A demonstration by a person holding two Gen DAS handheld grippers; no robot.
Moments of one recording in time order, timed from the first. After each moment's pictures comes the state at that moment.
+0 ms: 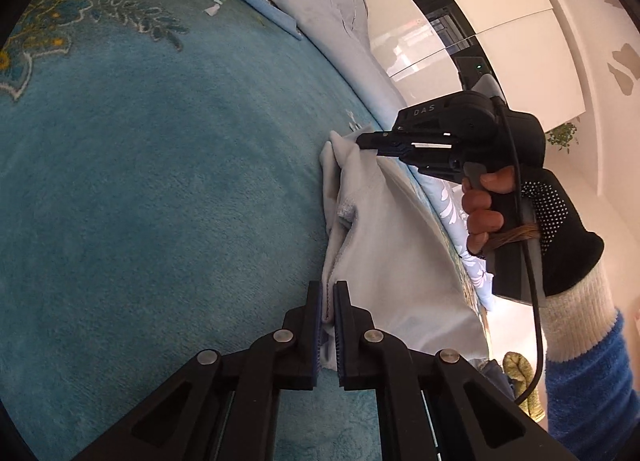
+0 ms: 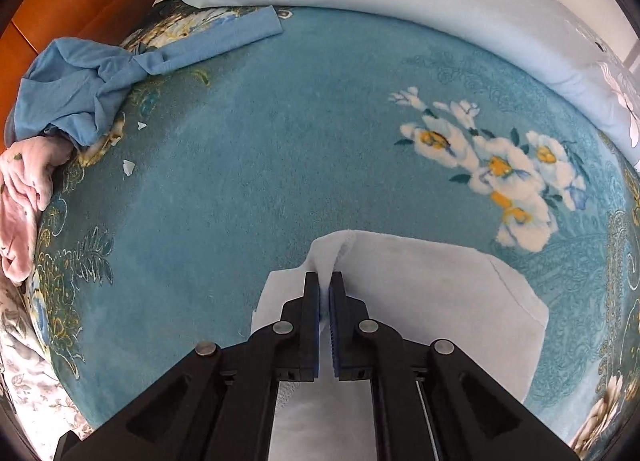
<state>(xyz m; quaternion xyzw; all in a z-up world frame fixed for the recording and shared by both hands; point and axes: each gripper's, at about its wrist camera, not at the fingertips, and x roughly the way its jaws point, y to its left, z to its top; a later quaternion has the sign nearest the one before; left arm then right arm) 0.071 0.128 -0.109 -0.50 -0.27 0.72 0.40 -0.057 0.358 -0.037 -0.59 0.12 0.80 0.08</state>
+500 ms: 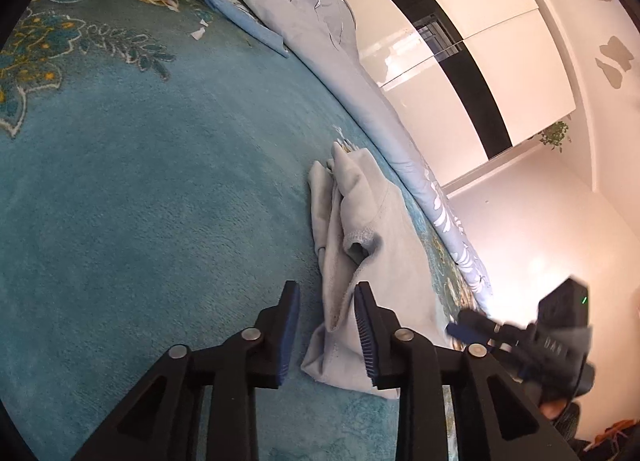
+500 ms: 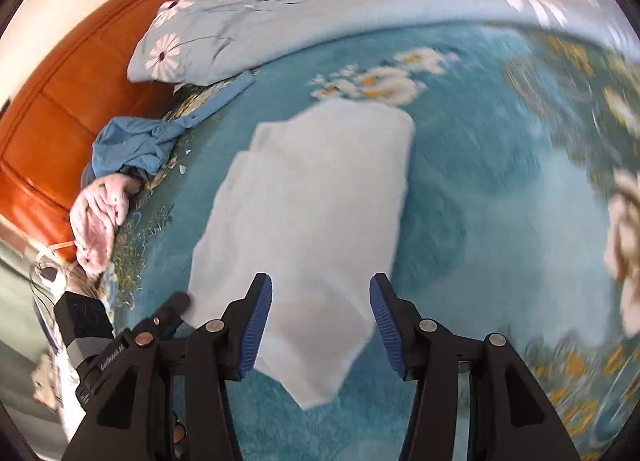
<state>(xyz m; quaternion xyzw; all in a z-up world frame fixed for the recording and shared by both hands) 0.068 0.135 -0.109 -0.48 -0.28 0.72 0.42 0.203 0.404 -0.032 -0.44 0.35 0.83 0.06</state>
